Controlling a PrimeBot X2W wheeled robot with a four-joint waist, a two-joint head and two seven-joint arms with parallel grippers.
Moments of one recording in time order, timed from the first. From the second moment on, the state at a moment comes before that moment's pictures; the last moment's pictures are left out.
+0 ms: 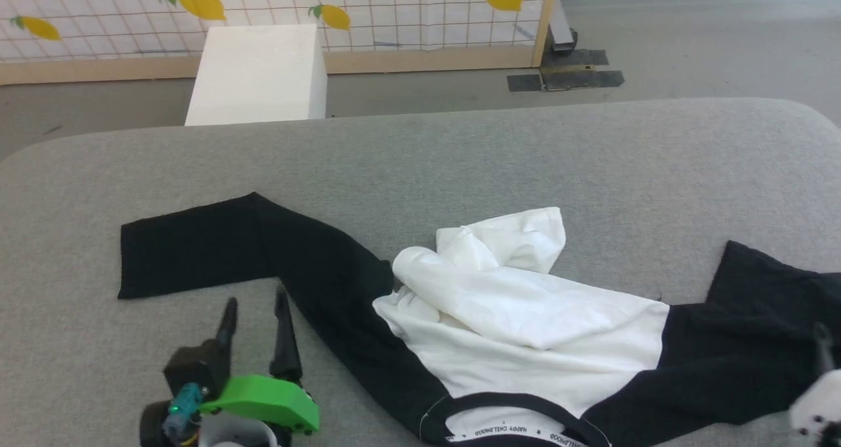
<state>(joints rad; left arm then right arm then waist) -0.02 0.06 -0.10 0.17 -0.29 0.09 -0.26 -0.08 -0.05 -0.58 0.29 0.08 0.13 0.14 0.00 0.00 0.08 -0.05</state>
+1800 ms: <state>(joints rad) -0.01 0.09 -0.22 0.19 -0.37 0.14 0.21 0.09 -0.07 -0.13 0.20 0.51 0.13 0.35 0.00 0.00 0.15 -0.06</state>
